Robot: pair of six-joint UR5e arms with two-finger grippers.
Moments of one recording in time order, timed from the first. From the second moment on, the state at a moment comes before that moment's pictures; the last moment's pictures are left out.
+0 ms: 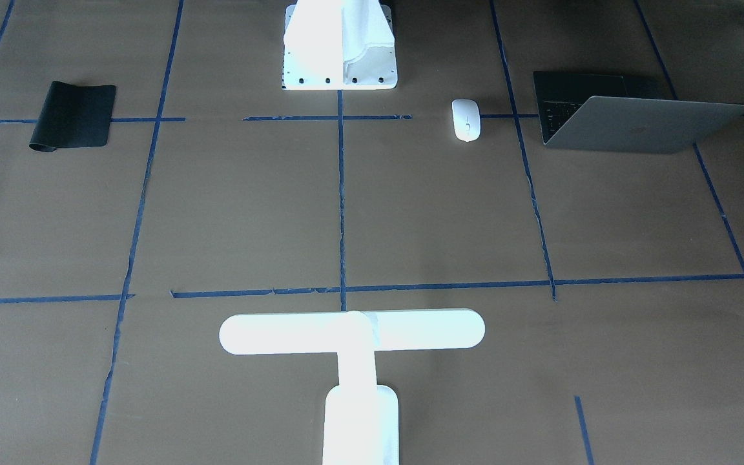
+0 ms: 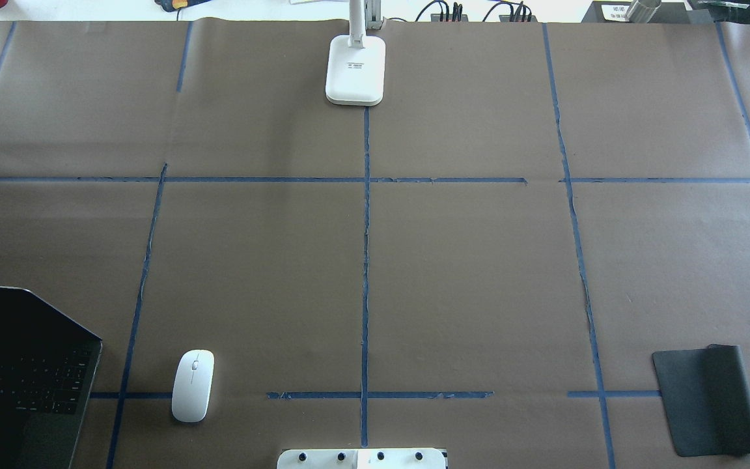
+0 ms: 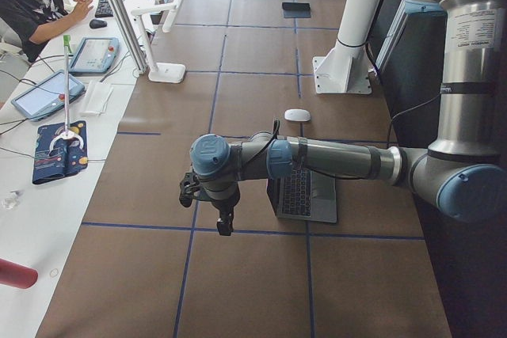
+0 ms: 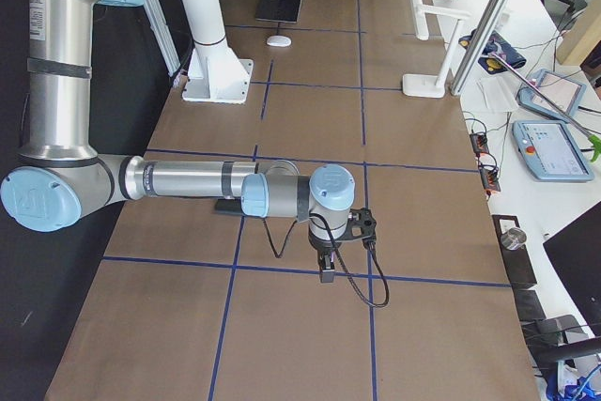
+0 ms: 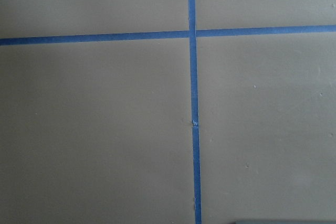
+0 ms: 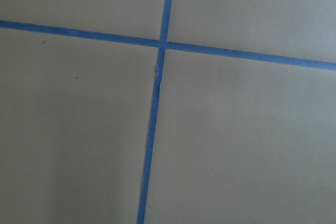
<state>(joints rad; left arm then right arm) -1.59 -1.53 -1.72 -1.37 -2.36 0.13 1.57 -1.68 1.71 -1.59 2.29 -0.11</state>
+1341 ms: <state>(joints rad) -1.59 -1.59 -1.78 -1.38 -2.37 0.12 1.57 -1.66 1.76 -1.59 2.30 -0.10</state>
